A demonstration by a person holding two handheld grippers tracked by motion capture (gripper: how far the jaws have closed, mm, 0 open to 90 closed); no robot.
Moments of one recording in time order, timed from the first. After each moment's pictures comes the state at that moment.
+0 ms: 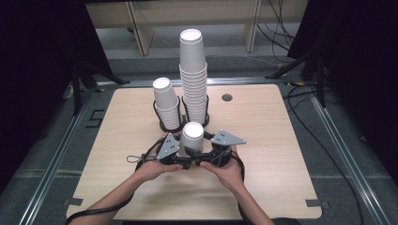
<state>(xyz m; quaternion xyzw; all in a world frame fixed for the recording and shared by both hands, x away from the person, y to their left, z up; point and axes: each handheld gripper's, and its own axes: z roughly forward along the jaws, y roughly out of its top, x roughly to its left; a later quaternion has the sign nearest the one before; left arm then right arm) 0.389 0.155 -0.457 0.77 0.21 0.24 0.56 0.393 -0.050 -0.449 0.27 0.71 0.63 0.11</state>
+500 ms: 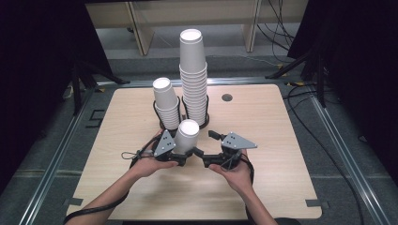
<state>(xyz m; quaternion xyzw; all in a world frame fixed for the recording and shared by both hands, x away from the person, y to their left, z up) 0.397 0.170 -0.450 0.79 0.21 0.26 0.52 0.380 -0.077 -0.439 0.26 0.71 0.64 0.15</state>
